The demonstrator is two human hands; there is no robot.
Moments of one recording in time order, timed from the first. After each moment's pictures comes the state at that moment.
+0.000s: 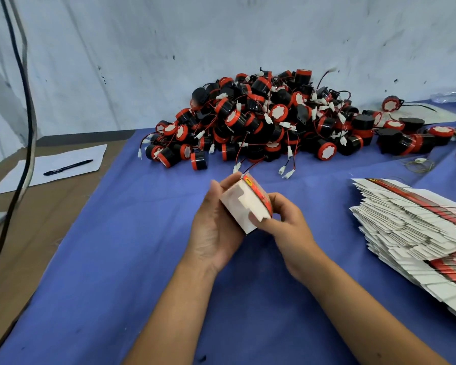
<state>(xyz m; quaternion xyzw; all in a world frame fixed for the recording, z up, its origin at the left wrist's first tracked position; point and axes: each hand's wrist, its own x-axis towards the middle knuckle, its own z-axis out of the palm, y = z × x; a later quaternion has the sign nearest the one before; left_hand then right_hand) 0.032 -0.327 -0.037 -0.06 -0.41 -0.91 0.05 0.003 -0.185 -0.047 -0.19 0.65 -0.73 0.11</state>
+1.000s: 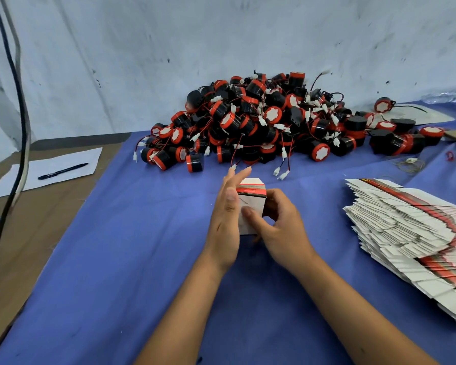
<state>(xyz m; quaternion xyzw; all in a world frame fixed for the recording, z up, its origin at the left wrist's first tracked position) 0.038 -0.305 -0.036 -0.04 -0.74 -0.64 0.22 0.001 -0.185 -0.047 -0.23 0.67 -0.71 0.01</state>
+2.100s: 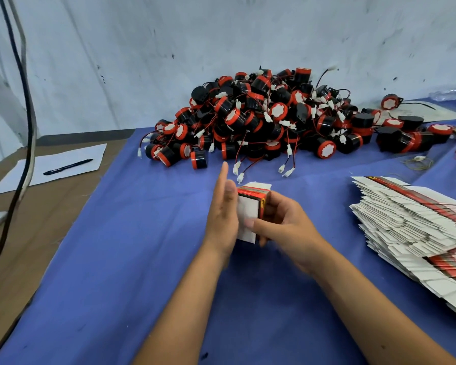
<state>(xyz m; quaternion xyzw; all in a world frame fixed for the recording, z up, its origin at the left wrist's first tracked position) 0.031 -0.316 -0.037 0.05 -0.69 -0.70 0.18 -0.001 -0.175 -0.039 -0.28 0.61 -0.72 0.16</state>
